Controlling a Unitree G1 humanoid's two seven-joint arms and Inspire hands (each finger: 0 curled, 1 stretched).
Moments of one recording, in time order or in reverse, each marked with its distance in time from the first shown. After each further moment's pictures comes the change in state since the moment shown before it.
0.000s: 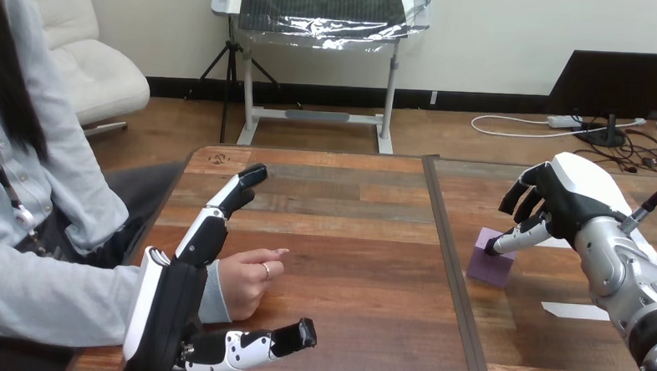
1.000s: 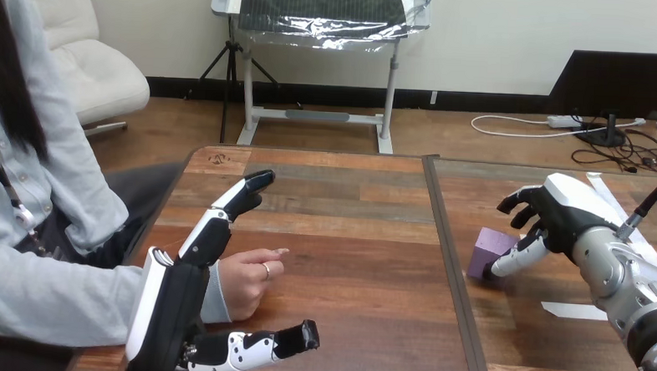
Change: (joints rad) left arm 0.000 0.003 0.001 0.000 0.030 0.000 0.022; right arm 0.000 0.003 0.008 0.000 -0.009 0.058 0.133
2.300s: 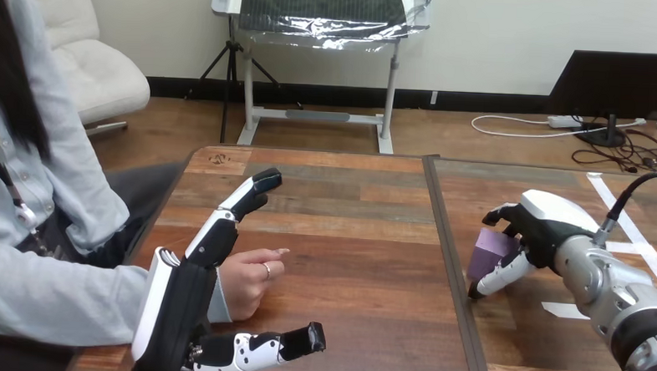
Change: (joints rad) left arm 0.000 0.000 -0.037 0.000 -0.020 0.001 0.002; right arm 0.001 0.034 0.054 0.001 -0.075 0.030 0.045
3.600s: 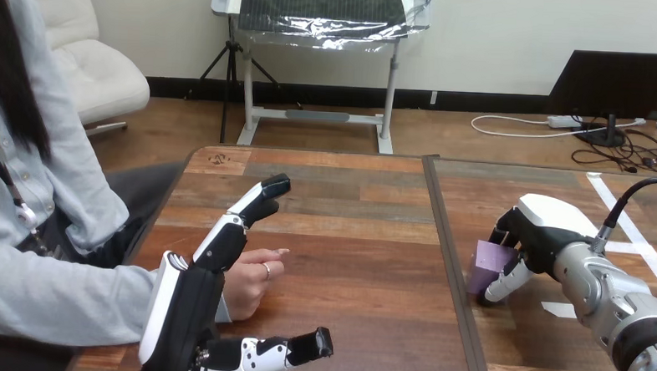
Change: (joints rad) left arm 0.010 -0.003 -0.034 -0.001 -0.014 0.006 0.000; right arm 0.023 -0.001 0.024 0.002 -0.024 -0.028 -0.059
